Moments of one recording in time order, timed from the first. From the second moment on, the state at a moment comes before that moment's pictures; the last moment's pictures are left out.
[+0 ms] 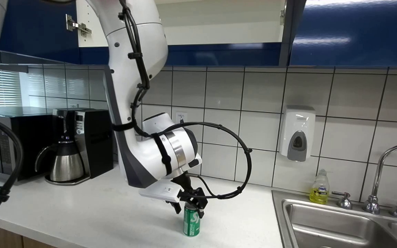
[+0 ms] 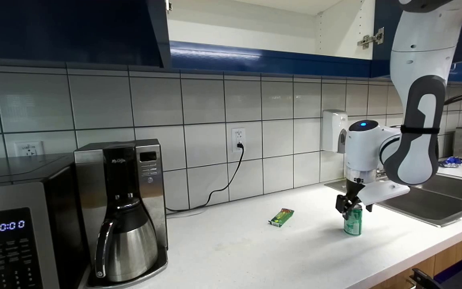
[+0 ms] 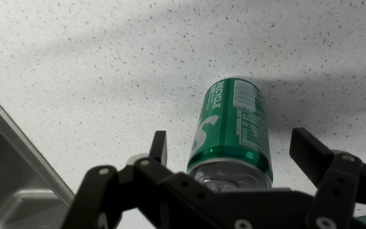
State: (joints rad) arm -0.20 0.24 -0.34 -2.56 -1.32 3.10 0.96
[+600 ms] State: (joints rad) arm -0.18 0.28 -0.34 -2.52 -1.39 3.10 1.06
